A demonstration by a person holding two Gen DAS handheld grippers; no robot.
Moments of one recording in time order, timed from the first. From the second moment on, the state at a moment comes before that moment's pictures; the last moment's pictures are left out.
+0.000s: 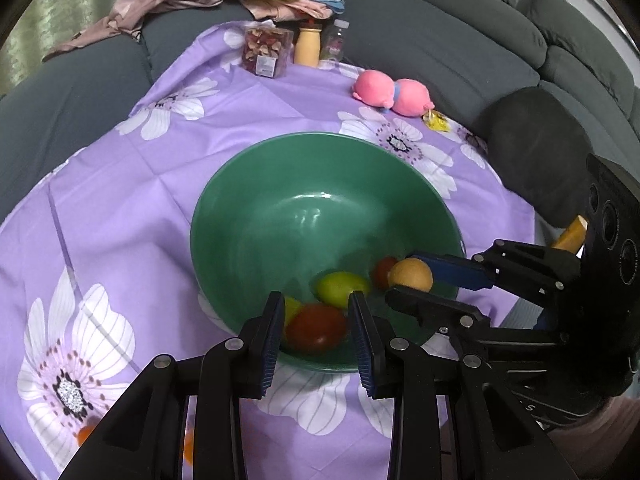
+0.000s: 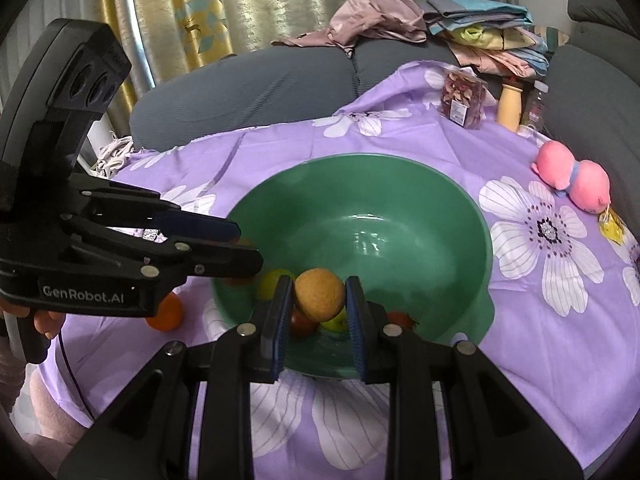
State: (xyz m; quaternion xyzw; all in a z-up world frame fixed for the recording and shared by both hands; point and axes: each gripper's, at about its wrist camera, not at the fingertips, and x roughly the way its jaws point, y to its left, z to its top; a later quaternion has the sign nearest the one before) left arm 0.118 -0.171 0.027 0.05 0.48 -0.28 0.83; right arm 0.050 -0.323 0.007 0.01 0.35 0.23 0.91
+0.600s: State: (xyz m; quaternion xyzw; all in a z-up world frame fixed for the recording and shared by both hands) left arm 0.093 -0.127 0.036 0.02 0.47 -0.22 0.85; right arm 0.039 -0.325 0.015 0.03 0.35 0.21 0.91
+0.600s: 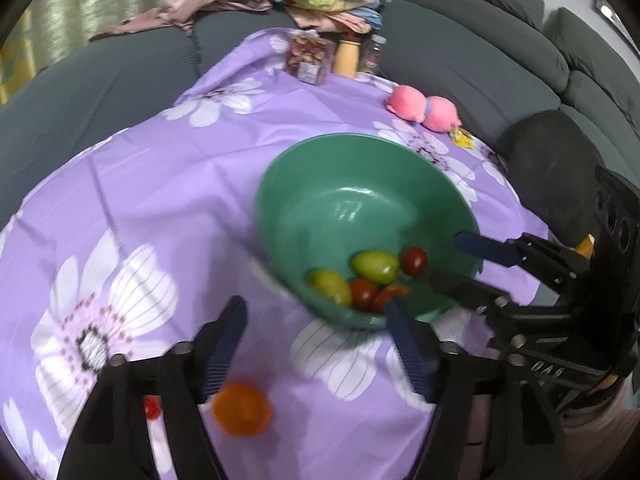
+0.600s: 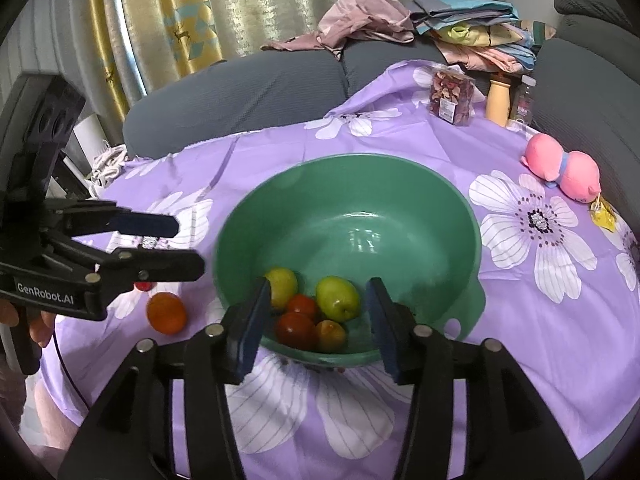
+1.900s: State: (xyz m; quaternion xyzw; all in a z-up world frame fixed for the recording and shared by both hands) left arm -0.025 0.006 -0.006 -0.05 0.49 -0.10 0.87; right arm -0.041 -0.194 0.024 -0.09 0.38 0.32 0.86
